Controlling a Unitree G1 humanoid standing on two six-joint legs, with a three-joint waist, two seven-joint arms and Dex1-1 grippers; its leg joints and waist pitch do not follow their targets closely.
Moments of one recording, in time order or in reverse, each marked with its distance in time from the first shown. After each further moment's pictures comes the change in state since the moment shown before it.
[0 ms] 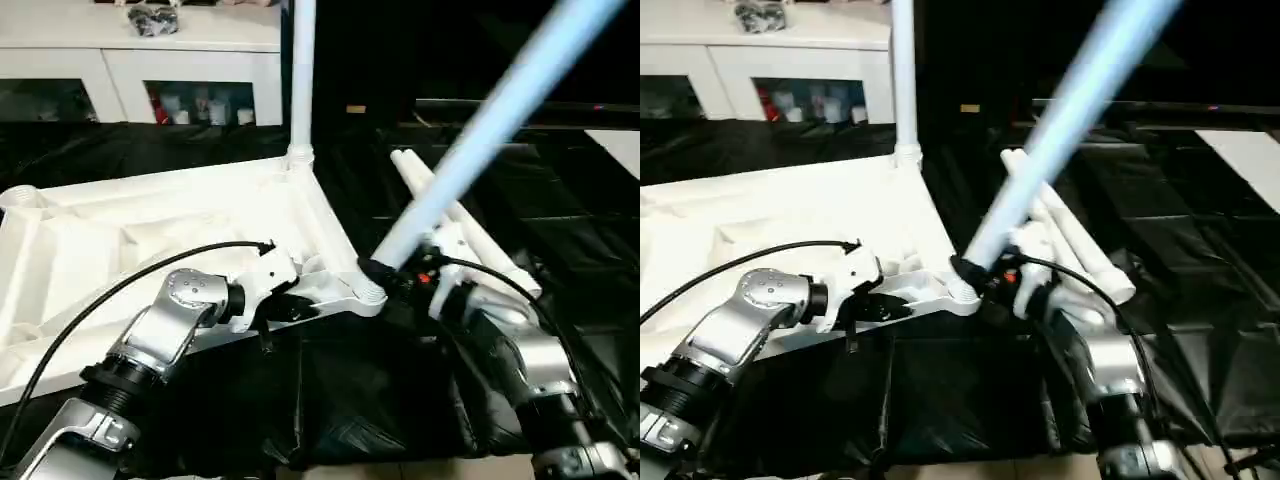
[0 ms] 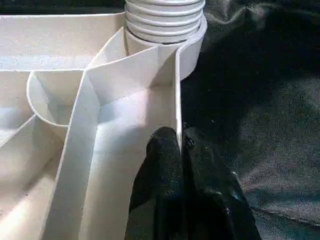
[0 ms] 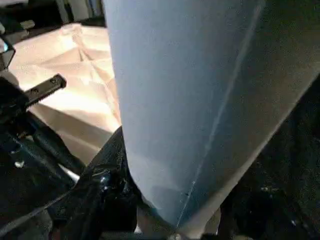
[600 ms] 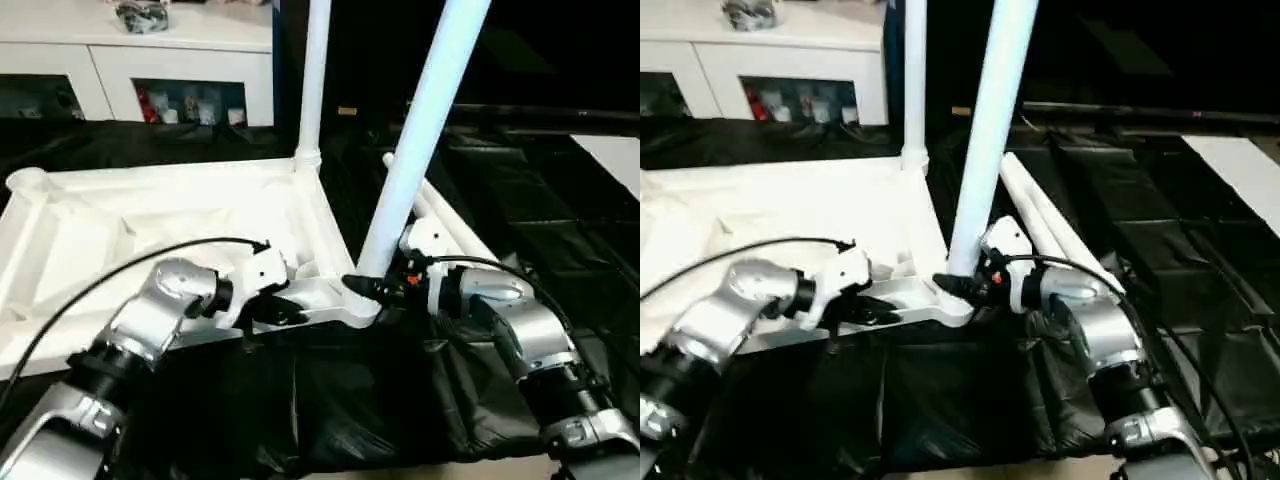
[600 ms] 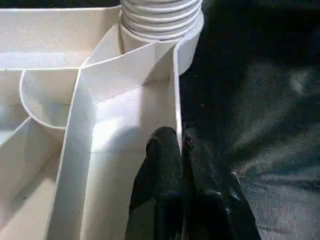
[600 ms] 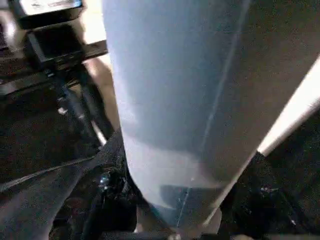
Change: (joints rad) left arm -0.067 0.063 -0.036 0.051 0.013 -0.044 -0.181; right arm -0.063 -0.081 0.092 0.025 -0.042 -0.005 0.240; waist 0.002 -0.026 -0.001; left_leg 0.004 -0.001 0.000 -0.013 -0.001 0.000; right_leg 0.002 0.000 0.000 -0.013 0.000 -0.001
